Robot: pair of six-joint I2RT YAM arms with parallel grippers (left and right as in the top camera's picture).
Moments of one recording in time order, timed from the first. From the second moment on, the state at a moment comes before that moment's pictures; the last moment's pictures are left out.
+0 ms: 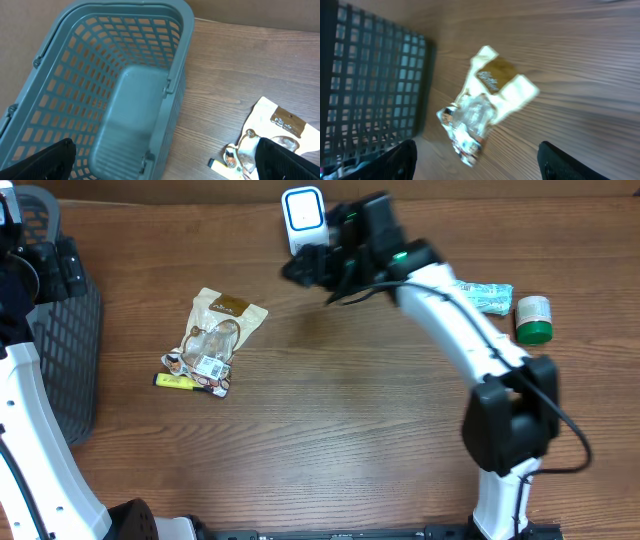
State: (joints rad) left arm 0.32 1.57 2.10 -1.29 -0.21 0.13; right arm 0.47 2.08 1.81 -0.54 -0.60 0.56
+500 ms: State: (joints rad) left arm 0.32 1.57 2.10 -1.29 -0.21 0.13; right arm 0.60 2.35 1.79 -0.32 -0.61 0.73
